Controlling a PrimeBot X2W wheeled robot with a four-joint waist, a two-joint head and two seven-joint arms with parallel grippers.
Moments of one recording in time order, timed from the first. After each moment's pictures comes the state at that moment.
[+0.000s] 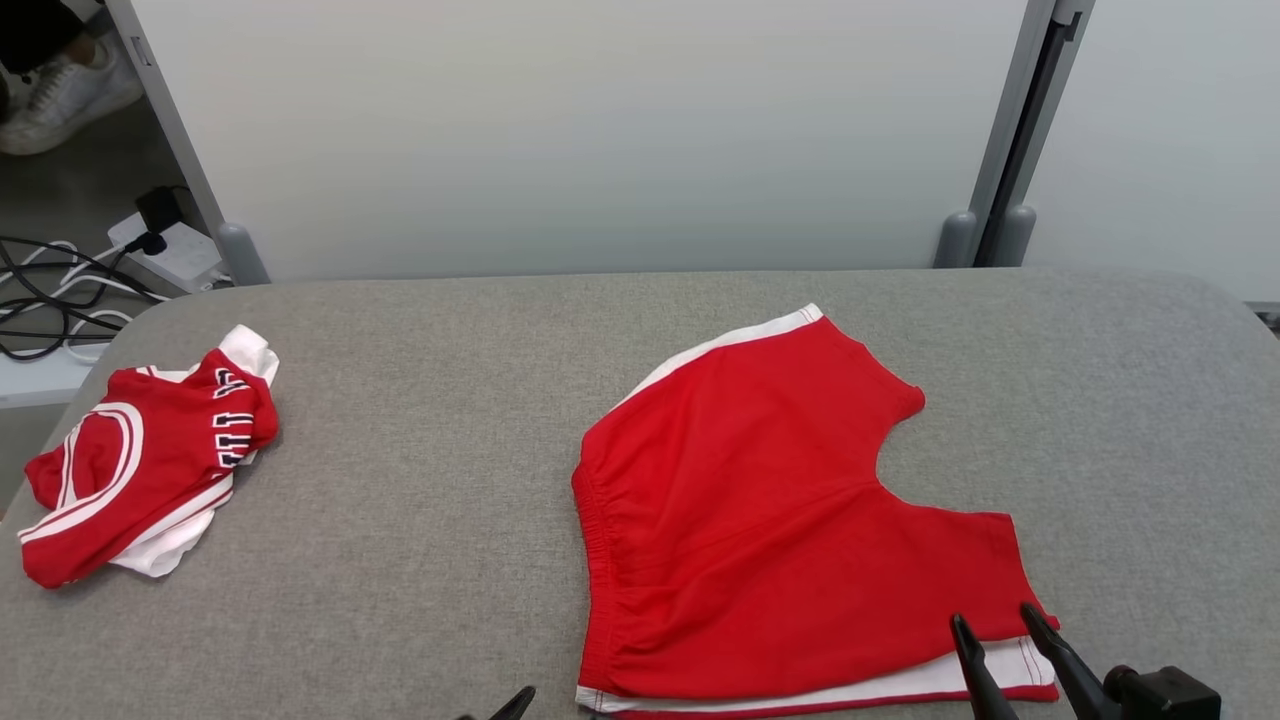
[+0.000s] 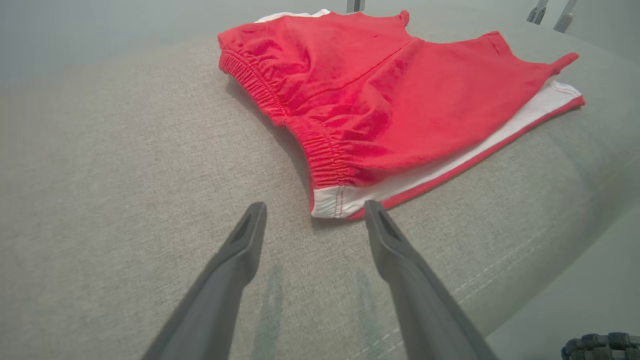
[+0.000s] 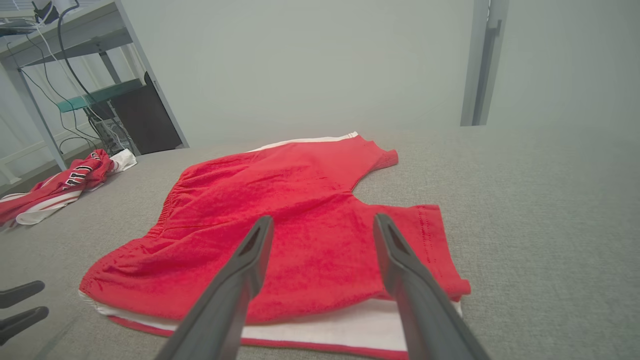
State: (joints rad) left arm 0.01 0.08 -0.42 0.56 -0.13 -0.12 -0.25; right arm 0.11 -0.16 0.21 0.24 0.35 0.13 -0.25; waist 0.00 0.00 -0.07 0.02
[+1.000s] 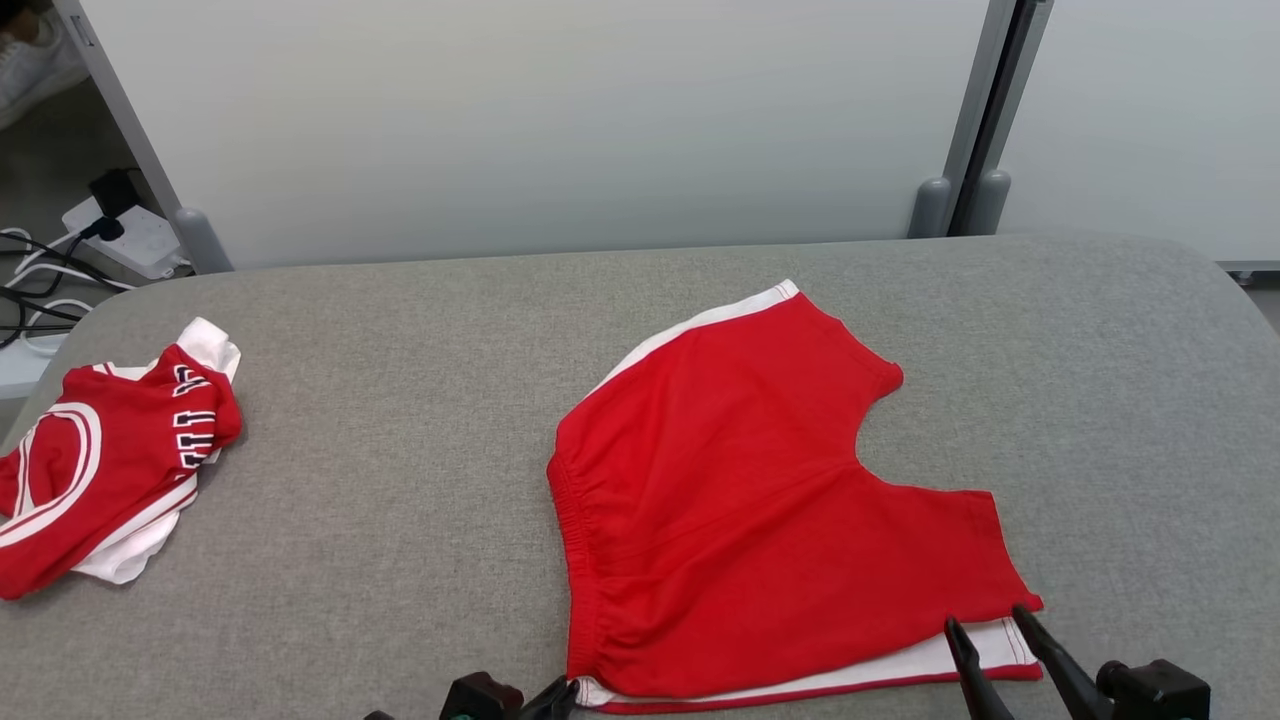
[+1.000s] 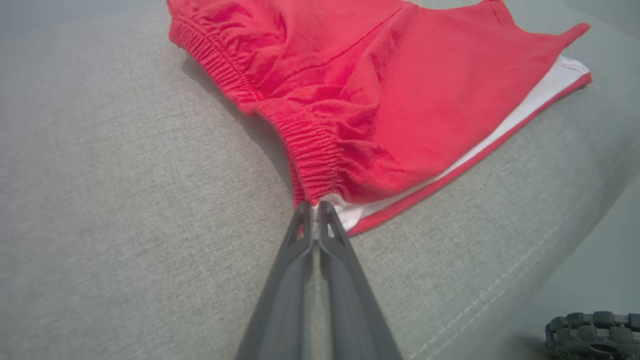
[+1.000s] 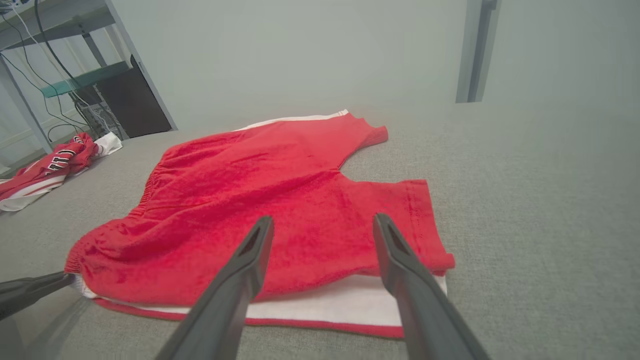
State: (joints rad) left arm -0.16 0.08 -0.57 0.76 -0.26 -0.13 -0.25; right arm 0.08 -0.20 0.26 0.26 0.38 0.13 -0.25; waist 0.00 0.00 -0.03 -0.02
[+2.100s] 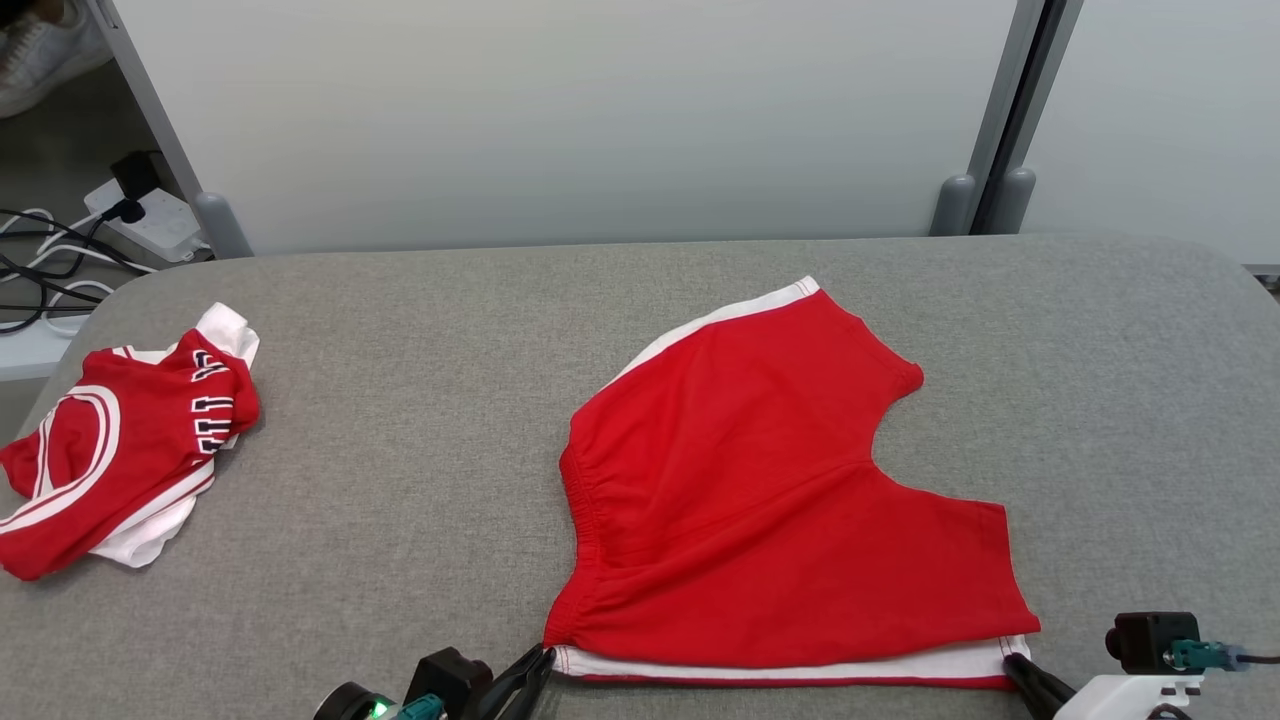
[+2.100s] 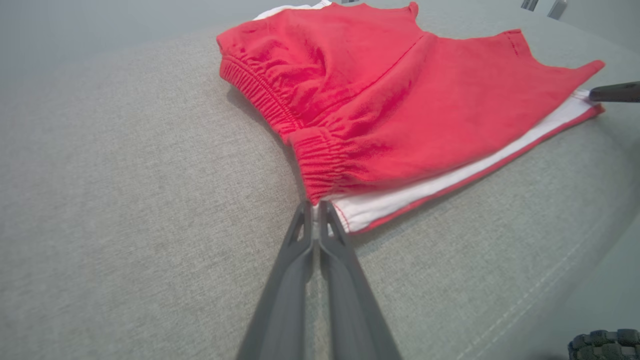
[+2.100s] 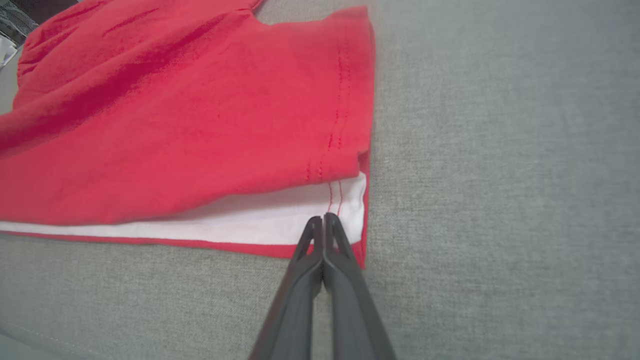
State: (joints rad) left arm -0.17 0.14 -0.56 0.68 -0.28 -0.13 -0.25; right arm -0.12 -0.32 0.42 0.59 0.72 0.13 0.05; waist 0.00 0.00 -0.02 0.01
